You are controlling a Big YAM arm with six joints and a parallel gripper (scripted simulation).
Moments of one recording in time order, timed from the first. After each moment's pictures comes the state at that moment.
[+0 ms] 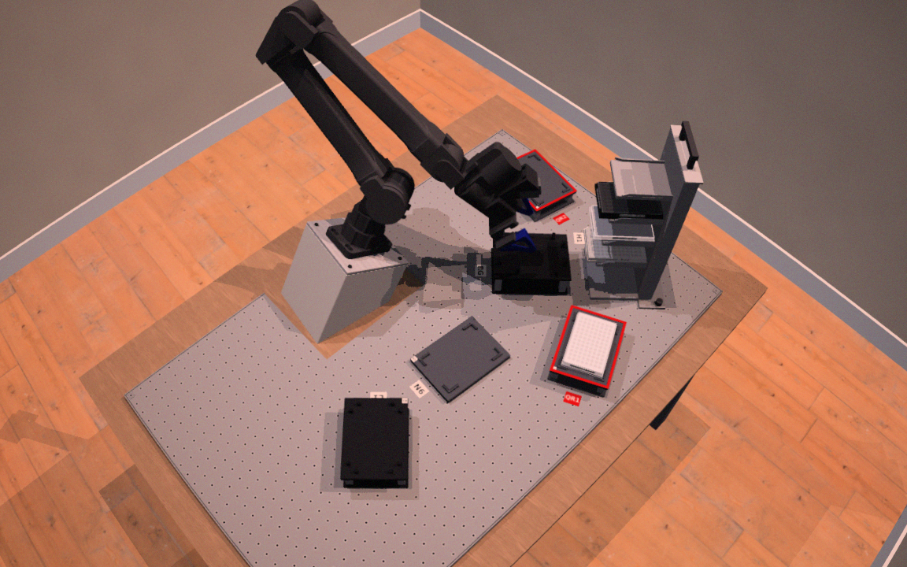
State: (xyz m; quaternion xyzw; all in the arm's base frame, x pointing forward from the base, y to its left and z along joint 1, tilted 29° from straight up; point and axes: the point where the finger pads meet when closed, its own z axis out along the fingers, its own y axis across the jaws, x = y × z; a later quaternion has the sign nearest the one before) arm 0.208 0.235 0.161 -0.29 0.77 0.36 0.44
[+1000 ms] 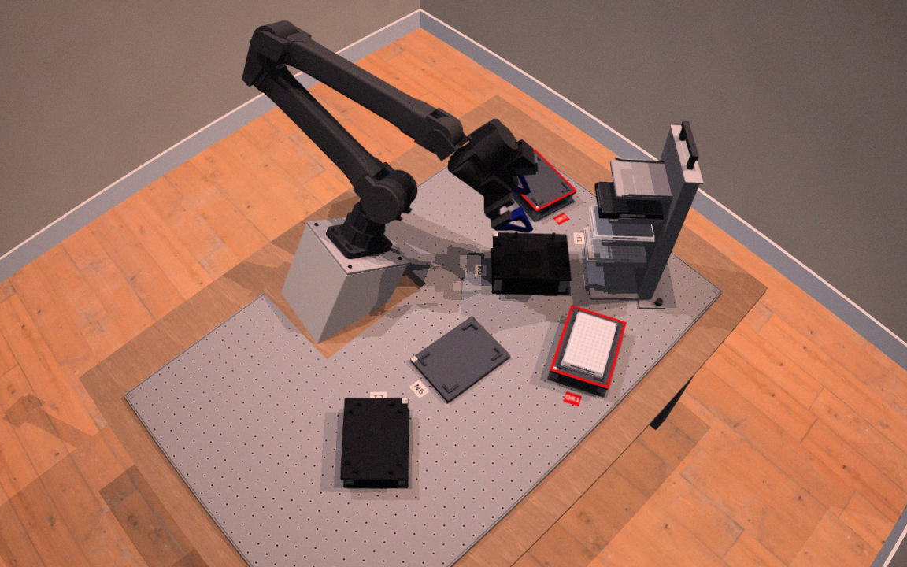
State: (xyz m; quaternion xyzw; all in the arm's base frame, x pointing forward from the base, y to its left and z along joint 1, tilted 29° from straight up) arm 0.197 0.196 0.211 -0.29 0.77 0.37 0.44
